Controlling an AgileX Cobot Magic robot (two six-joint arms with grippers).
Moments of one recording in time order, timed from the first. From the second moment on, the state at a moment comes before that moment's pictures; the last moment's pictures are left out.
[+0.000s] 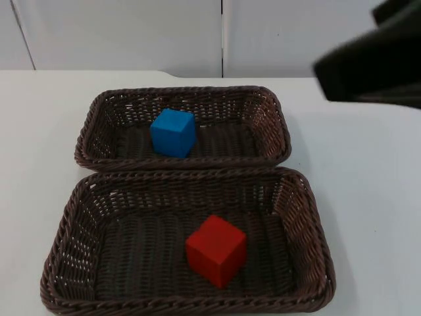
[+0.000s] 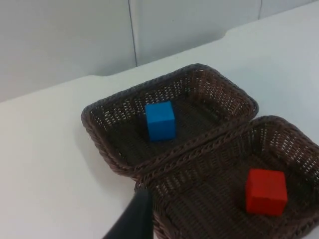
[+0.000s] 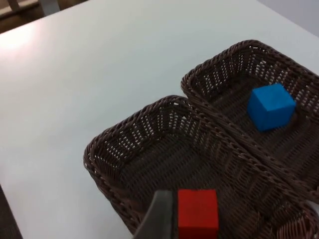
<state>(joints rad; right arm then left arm) 0.89 1.02 -0.80 0.08 0.40 -0.14 -0.36 0.29 -0.62 -0.17 0.84 0.17</state>
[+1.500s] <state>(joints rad) 0.89 0.15 -0.58 0.06 0.92 -0.07 -0.36 0.00 -0.50 -0.05 1.07 0.05</state>
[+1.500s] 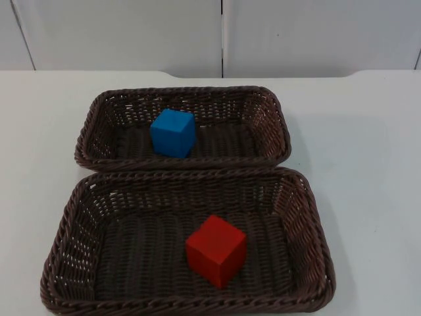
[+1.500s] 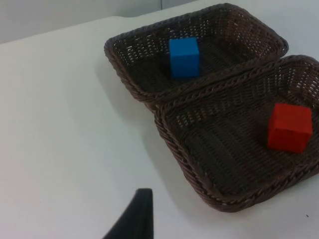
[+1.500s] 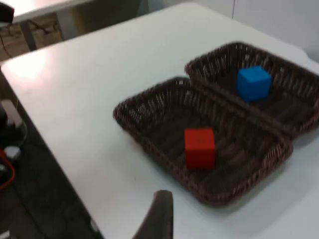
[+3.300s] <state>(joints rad) 0.89 0.00 -0.52 -0.02 1.08 0.00 -0.36 0.00 -0.50 -0.05 1.07 0.05</state>
